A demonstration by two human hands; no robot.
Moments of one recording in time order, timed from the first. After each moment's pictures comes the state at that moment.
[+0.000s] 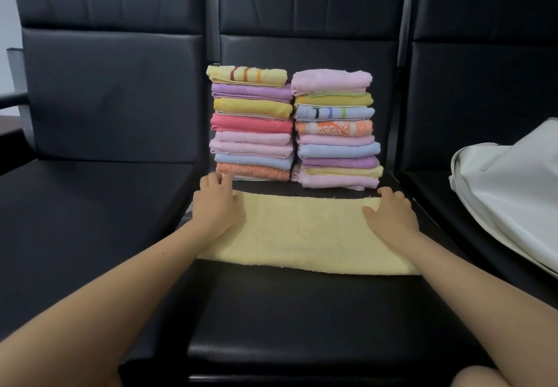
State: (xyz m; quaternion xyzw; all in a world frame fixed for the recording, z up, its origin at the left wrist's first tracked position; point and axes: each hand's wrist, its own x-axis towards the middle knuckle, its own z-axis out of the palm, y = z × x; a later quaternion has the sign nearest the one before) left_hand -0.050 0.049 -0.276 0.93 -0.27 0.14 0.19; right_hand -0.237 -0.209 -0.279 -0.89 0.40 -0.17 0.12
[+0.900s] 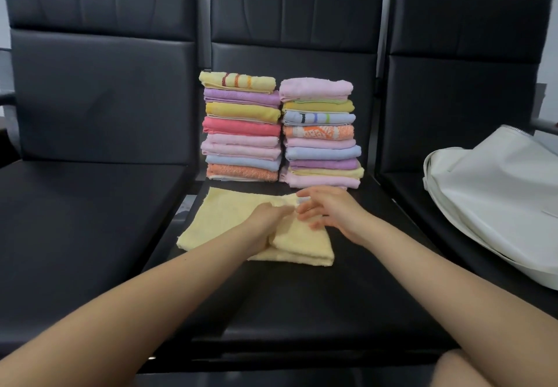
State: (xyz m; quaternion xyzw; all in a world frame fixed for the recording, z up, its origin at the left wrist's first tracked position) left_hand -0.135 -0.004 -0.272 0.72 -0.17 -0.32 0.59; right_hand -0.246 -0.106 -0.219 -0.76 0.23 -0.10 0.61
